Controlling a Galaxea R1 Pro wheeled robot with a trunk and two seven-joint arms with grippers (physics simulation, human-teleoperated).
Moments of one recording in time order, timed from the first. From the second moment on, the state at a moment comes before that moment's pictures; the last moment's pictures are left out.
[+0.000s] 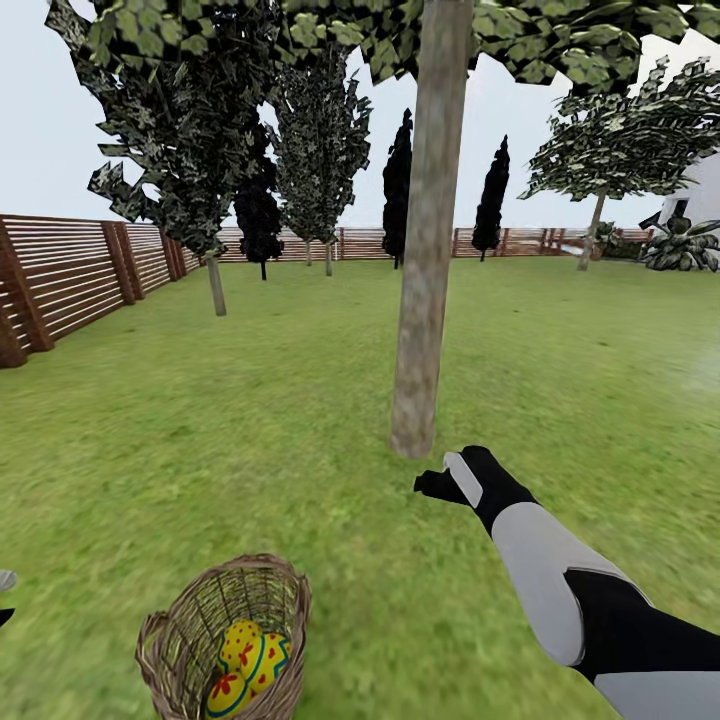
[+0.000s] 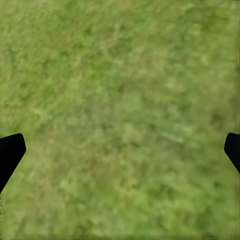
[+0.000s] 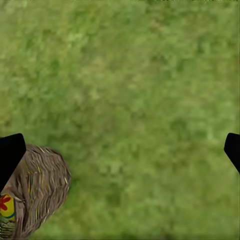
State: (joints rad) left arm -0.28 0.72 0.17 -0.88 0.13 0.54 -0.28; right arm -1.03 0.11 -0.17 -0.38 -0.12 0.74 -0.16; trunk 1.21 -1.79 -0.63
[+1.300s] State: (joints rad) left arm -0.28 0.66 0.17 -0.91 0.14 0.60 -0.28; right arm -0.71 0.10 -0.17 -0.37 -0.11 0.45 -0.16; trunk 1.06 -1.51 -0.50
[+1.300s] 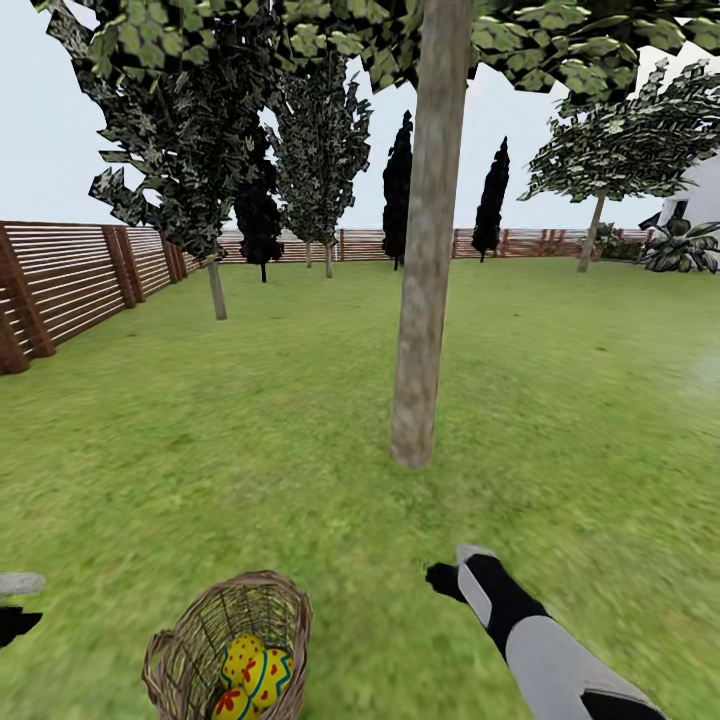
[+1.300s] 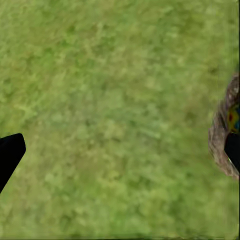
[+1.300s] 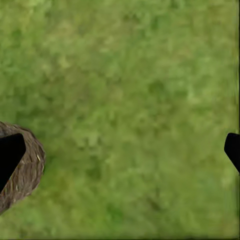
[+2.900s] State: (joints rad) left arm -0.28 0.37 0.09 -0.89 0.13 0.48 -0.01; right arm -0.54 0.11 -0.16 -0.33 -0.11 0.13 -0.16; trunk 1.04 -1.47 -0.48
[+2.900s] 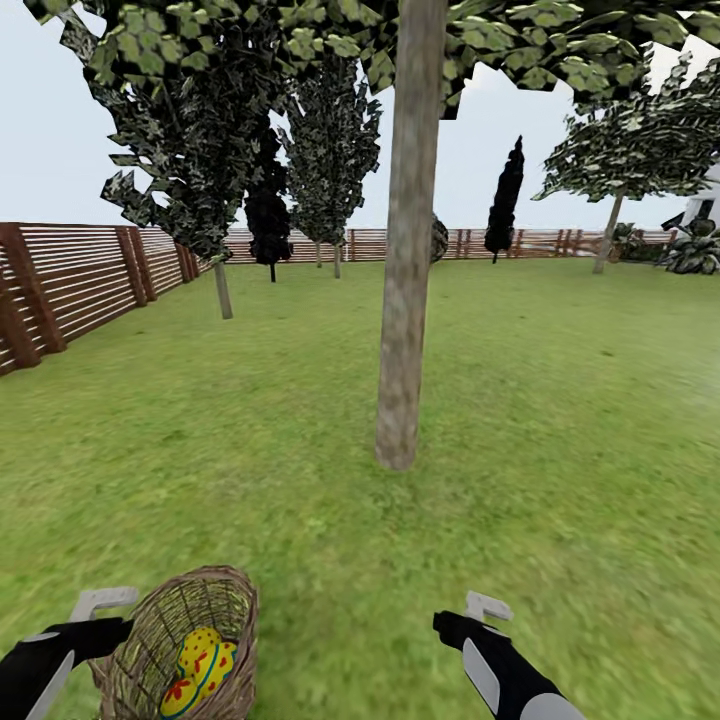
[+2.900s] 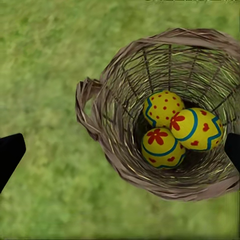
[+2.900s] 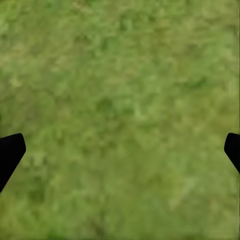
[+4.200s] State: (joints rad) left arm -0.28 0.37 0.09 -0.86 0.13 0.47 0.00; right arm -0.54 0.11 -0.16 -0.33 -0.11 0.13 -0.16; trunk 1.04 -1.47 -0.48
